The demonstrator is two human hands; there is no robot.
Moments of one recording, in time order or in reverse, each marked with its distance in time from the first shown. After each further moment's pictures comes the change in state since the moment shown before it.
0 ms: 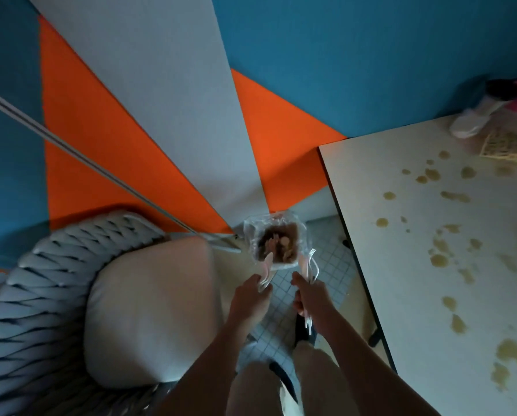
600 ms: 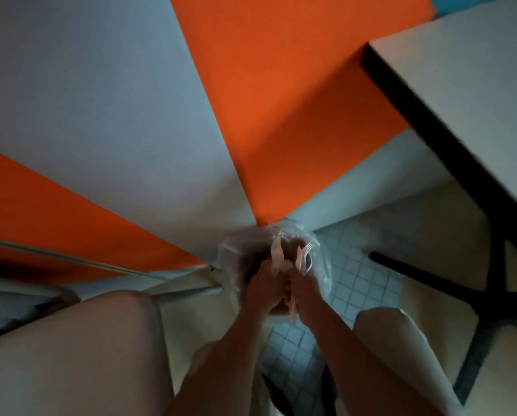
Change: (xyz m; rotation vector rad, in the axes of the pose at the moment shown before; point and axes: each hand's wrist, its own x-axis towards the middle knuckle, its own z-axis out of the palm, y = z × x) left_hand 0.407 -0.078 0.152 -0.005 -0.150 0.038; right_hand 0.384 0.061 0.070 0.238 0.125 0.012
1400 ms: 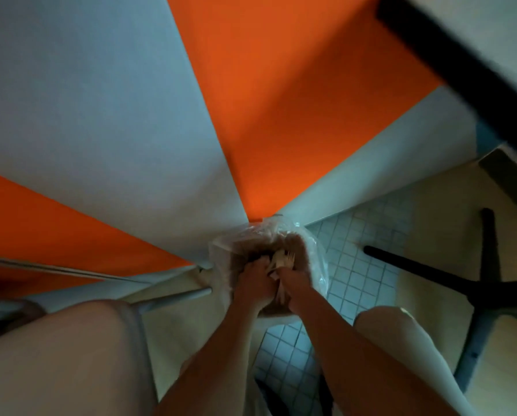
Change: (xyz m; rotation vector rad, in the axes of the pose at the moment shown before) left_hand 0.054 -0.018 0.011 0.430 0.026 0.154; right_hand 0.052 0.007 0.011 -0.126 0.051 0.070
